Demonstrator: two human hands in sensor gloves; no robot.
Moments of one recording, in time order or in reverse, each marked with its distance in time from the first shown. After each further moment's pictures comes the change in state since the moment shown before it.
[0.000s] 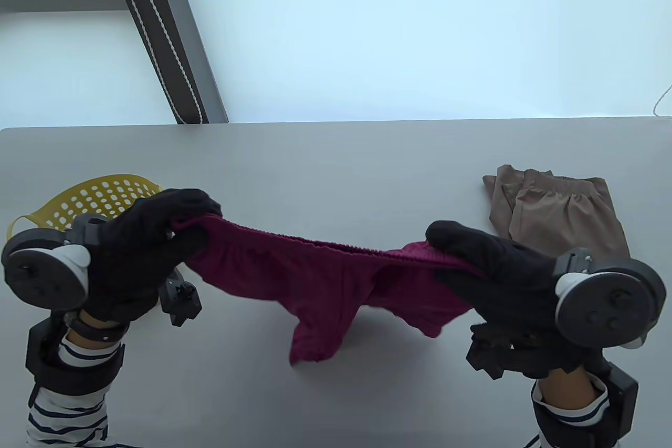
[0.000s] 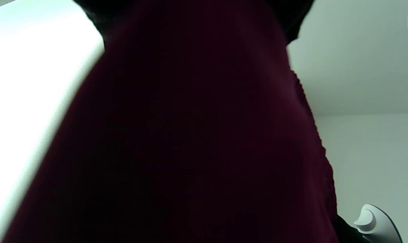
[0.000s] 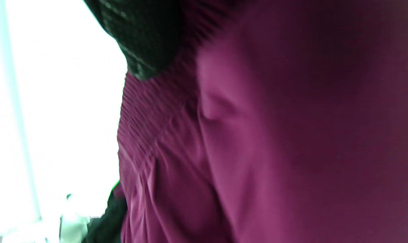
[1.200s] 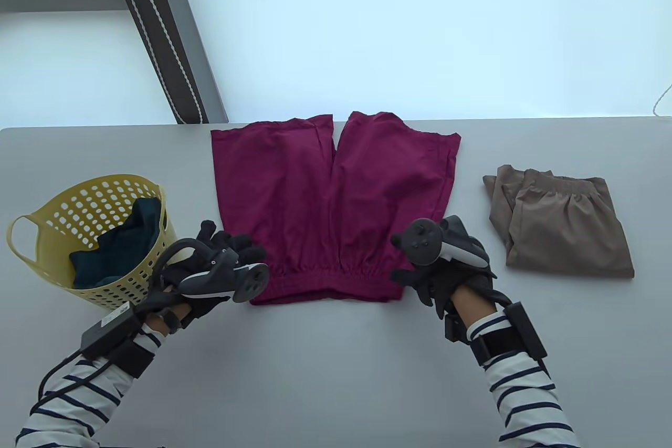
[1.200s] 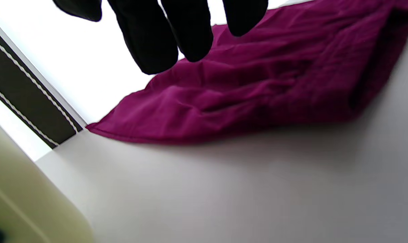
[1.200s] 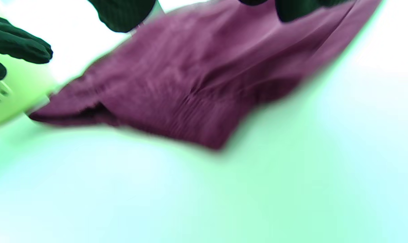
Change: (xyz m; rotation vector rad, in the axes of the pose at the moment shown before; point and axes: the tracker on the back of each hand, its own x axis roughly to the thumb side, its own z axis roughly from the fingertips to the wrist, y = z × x) left_hand -0.157 -0.219 0.130 -1.219 0.314 -0.989; right_hand -0.255 0.225 0.090 1.105 0.646 0.330
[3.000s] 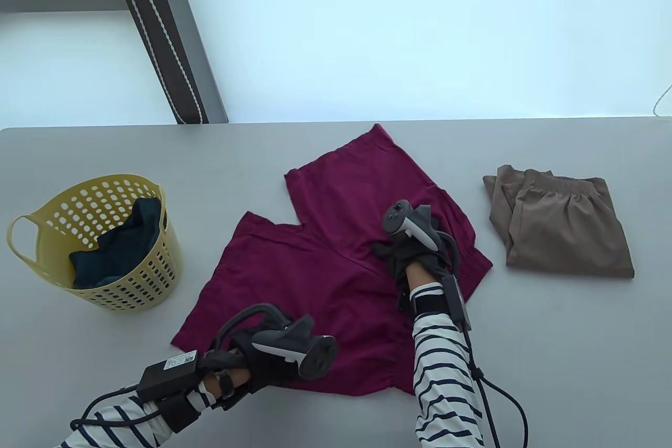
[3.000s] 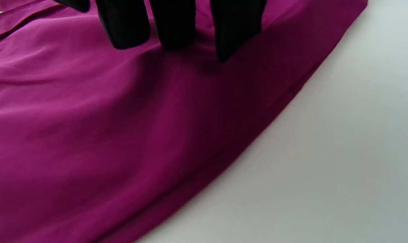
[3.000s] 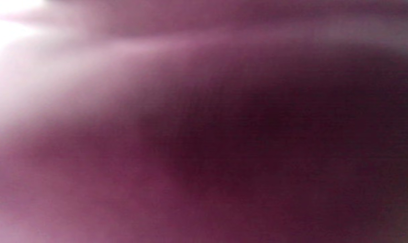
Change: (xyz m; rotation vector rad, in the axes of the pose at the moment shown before) left_hand 0.132 0.031 0.041 -0.265 -0.430 0.130; right_hand -0.018 0.004 -0.083 -0.073 0.429 -0.111
